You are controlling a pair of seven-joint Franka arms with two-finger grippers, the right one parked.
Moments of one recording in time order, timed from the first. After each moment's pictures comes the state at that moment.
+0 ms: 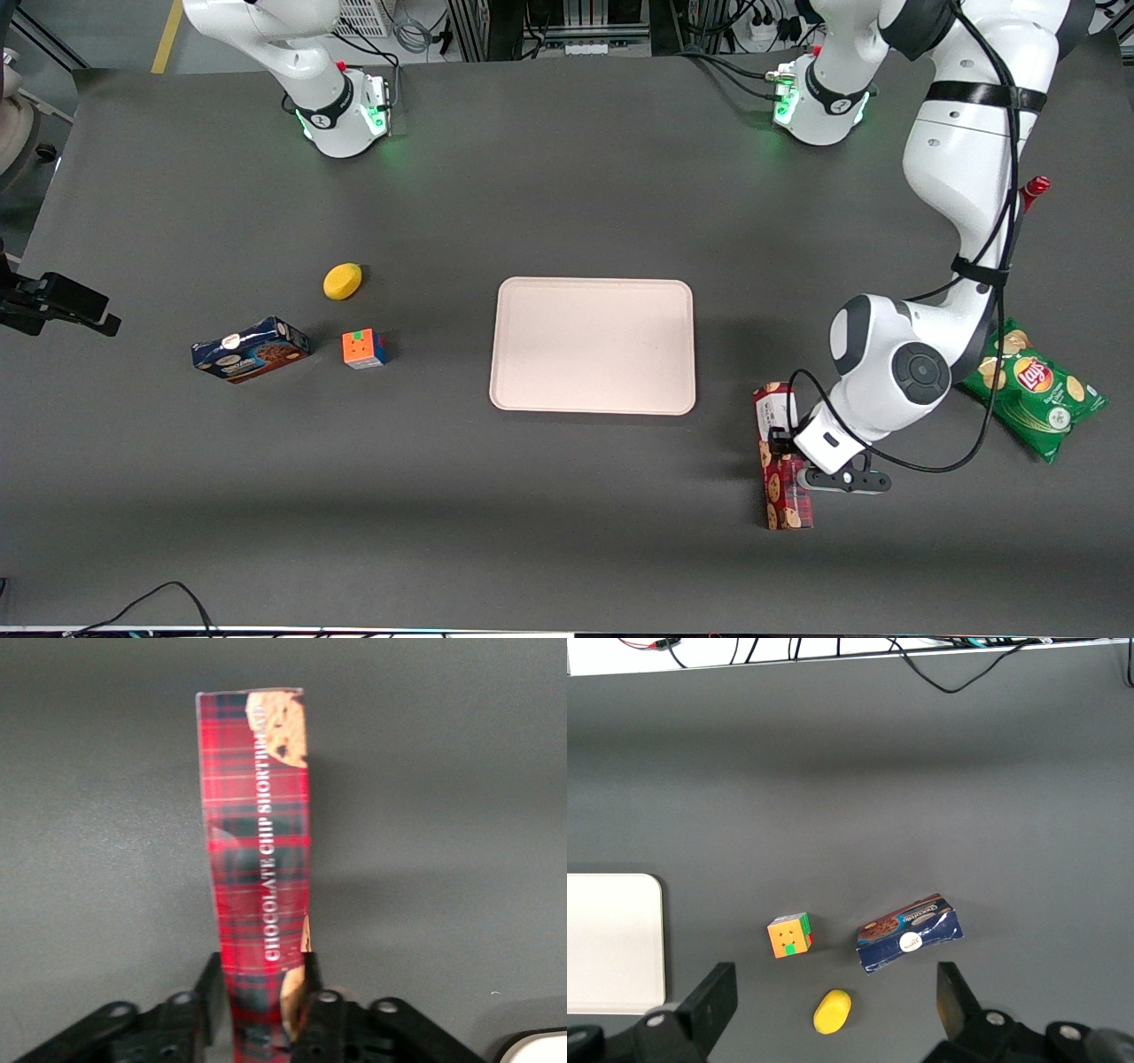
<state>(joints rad) -0.07 0.73 -0.16 -1.59 -0.01 2.49 -0.12</state>
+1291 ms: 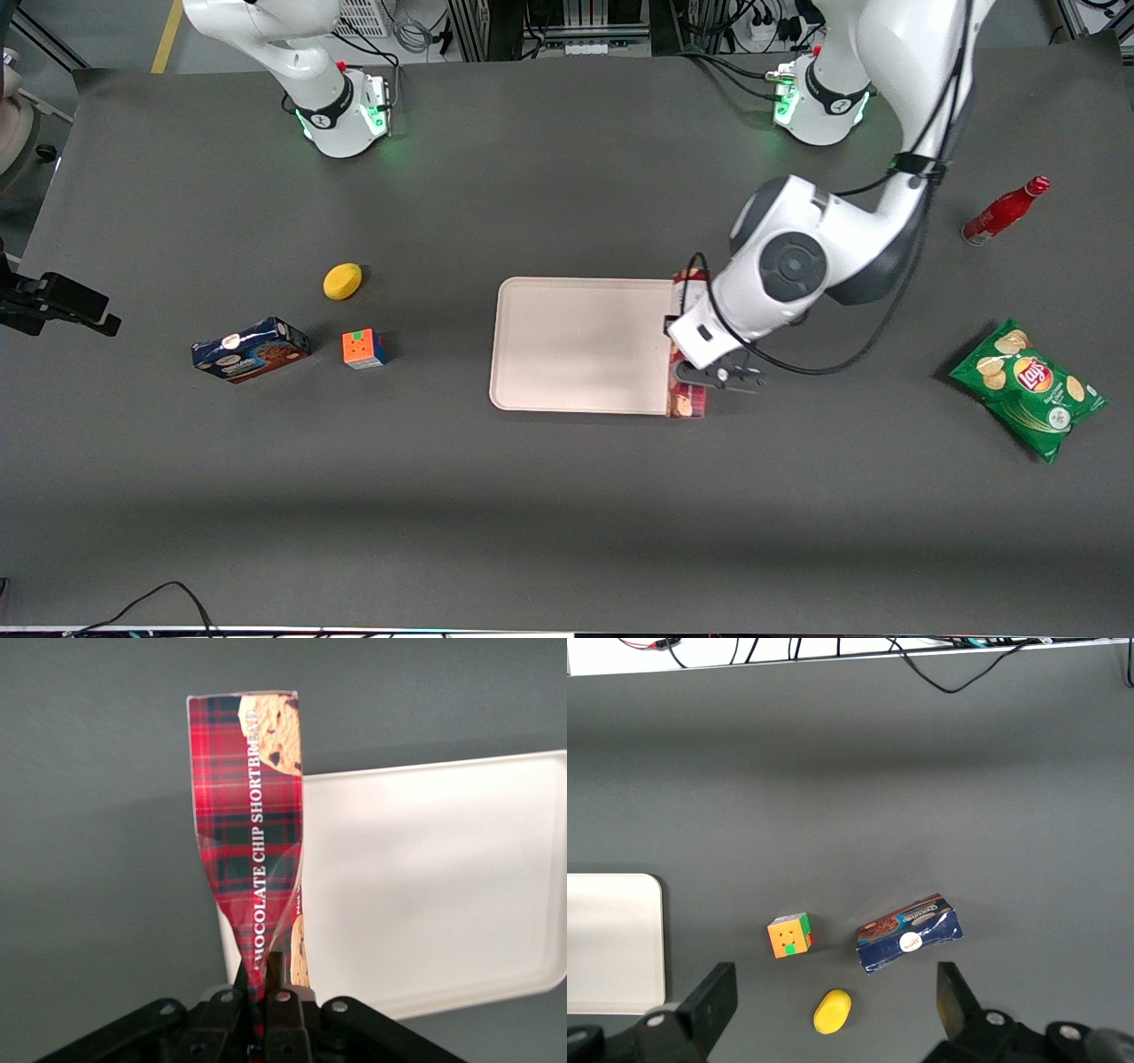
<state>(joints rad) -0.23 0.43 -0.32 -1.72 -0.03 2.14 -0.38</state>
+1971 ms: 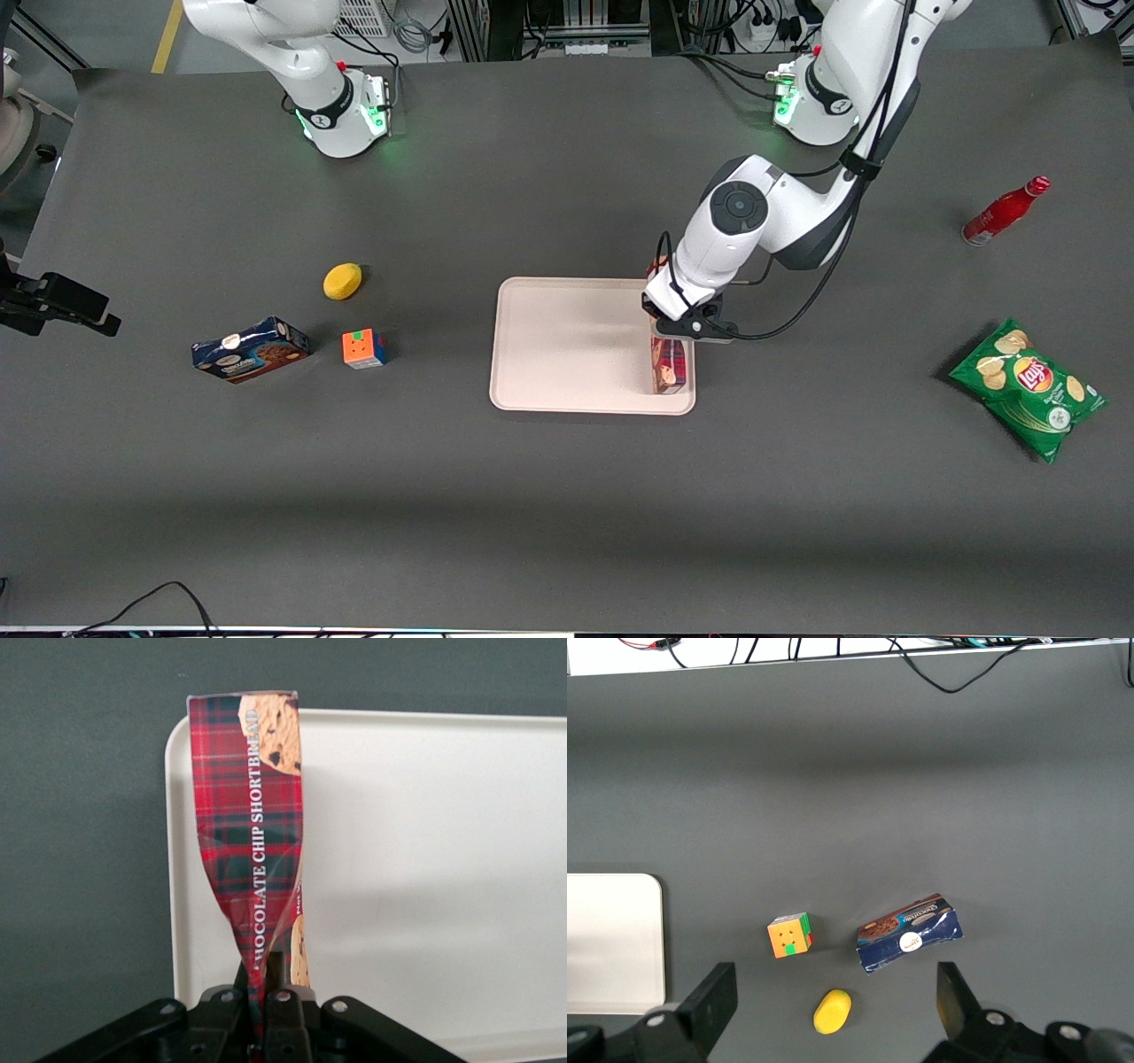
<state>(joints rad) -0.23 0.38 -0.39 -2.09 0.11 2.58 -0.63</state>
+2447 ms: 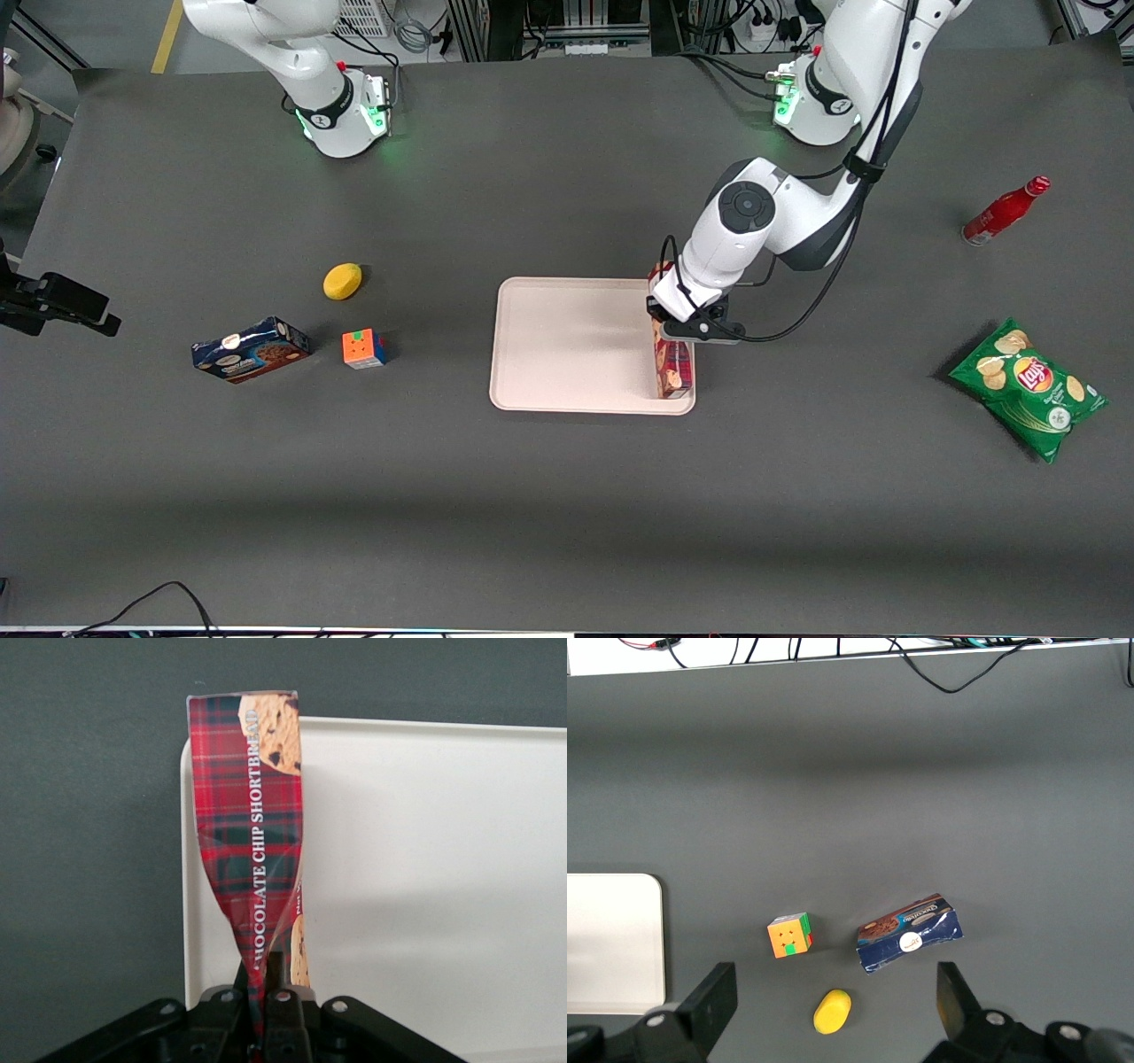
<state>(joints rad) -0.22 0.38 -0.37 -2.12 0.13 2.63 -0.65</state>
